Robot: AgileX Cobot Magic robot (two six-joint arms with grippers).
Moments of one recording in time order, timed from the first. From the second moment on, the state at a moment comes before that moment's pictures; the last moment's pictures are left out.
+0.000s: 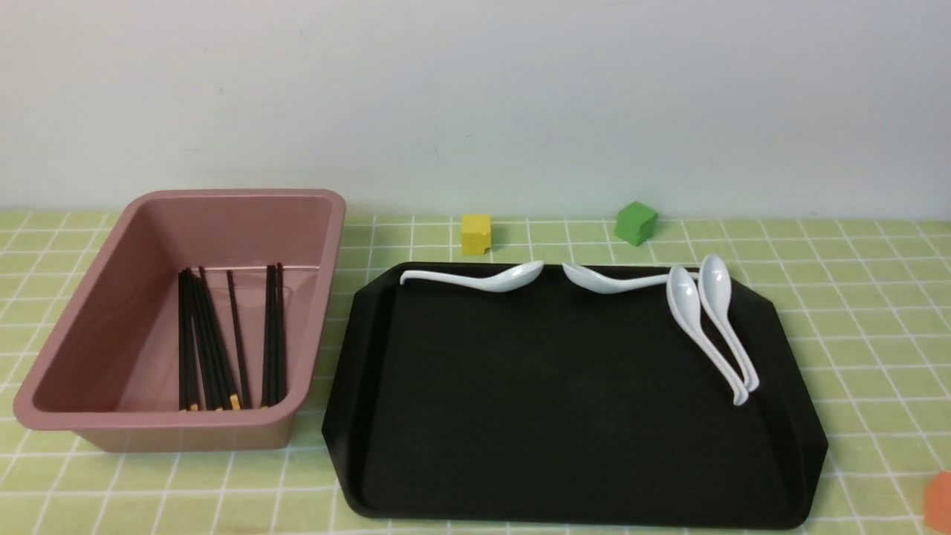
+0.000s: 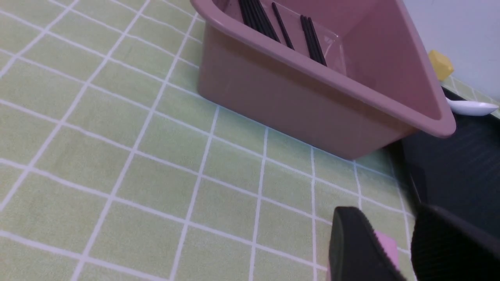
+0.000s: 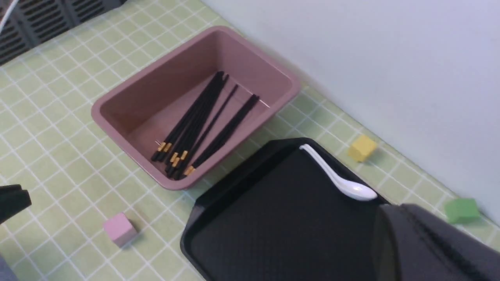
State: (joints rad) right arm 0.58 1.39 -2.02 0.14 1.26 -0.12; left arm -0.08 -0.01 0.03 0.04 0.39 -0.56
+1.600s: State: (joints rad) right arm 0.58 0.43 -0.61 0.18 0.22 0.01; left arm -0.08 -0.01 0.03 0.04 0.39 -0.56
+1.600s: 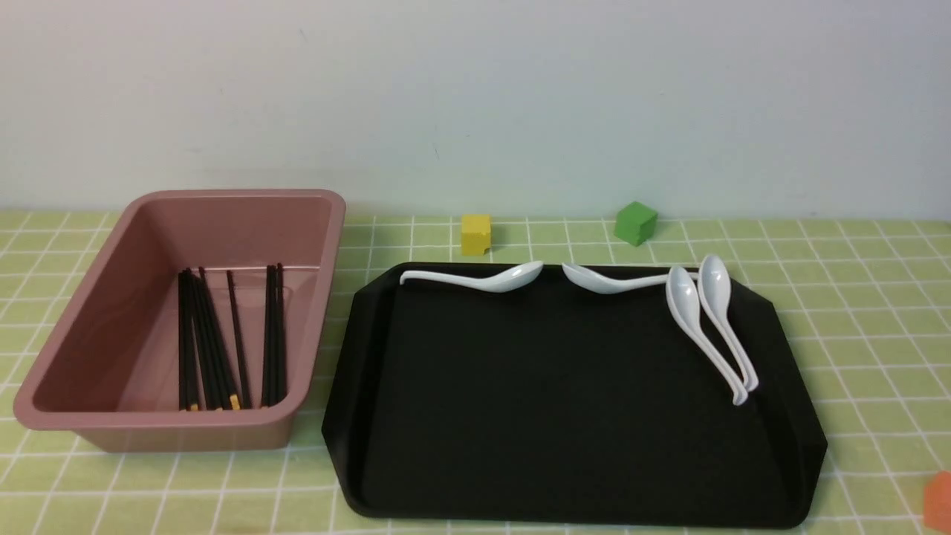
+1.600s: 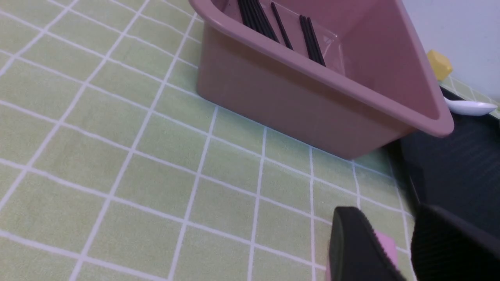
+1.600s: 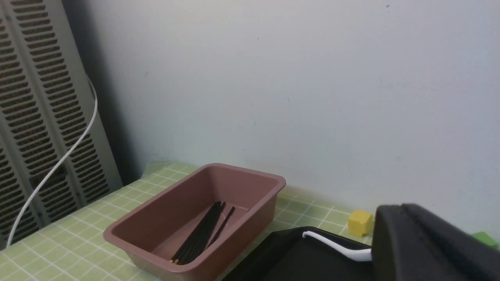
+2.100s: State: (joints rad) right arm 0.15 0.03 -0.07 -0.04 0.13 0.01; left arm -0.08 -0.01 0.03 0.04 0.39 -0.56
